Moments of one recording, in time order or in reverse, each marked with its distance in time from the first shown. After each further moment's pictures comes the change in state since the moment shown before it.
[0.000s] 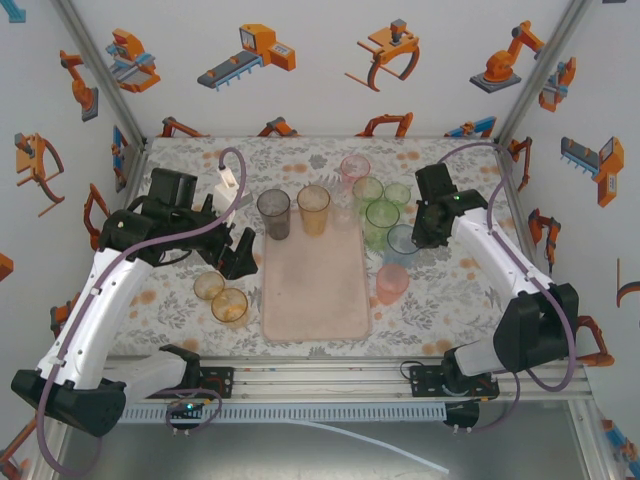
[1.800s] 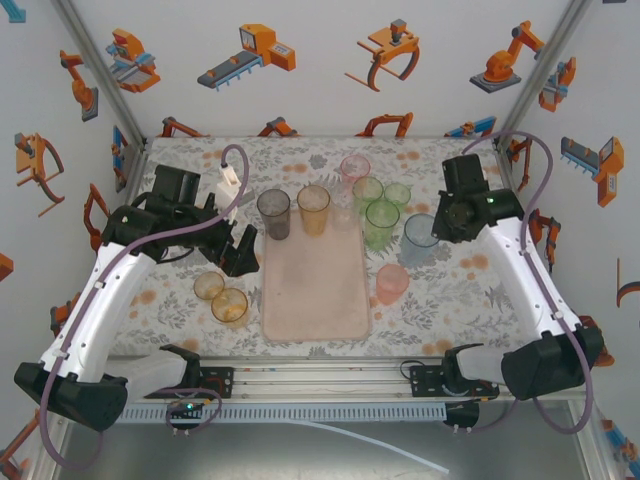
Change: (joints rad) left arm 0.000 0.030 0.010 0.001 -0.001 -0.013; right arm -0.058 -0.154 0.133 -0.170 0.032 -0.057
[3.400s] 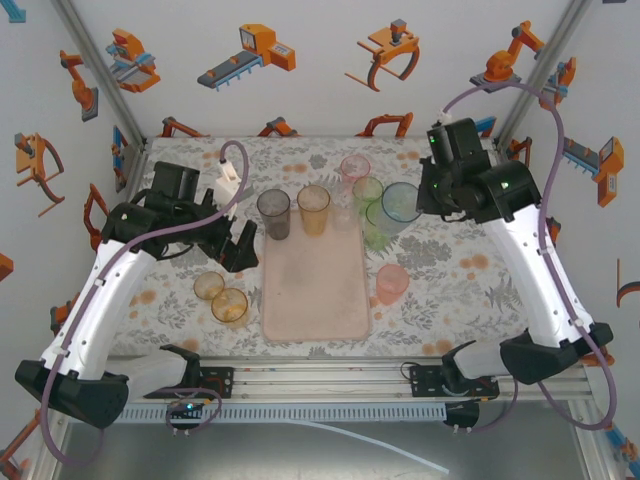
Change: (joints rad) left arm 0.009 0.013 0.022 0.012 -0.038 -0.007; right arm 0.271 0.114 0.522 -0.241 0.045 0.018
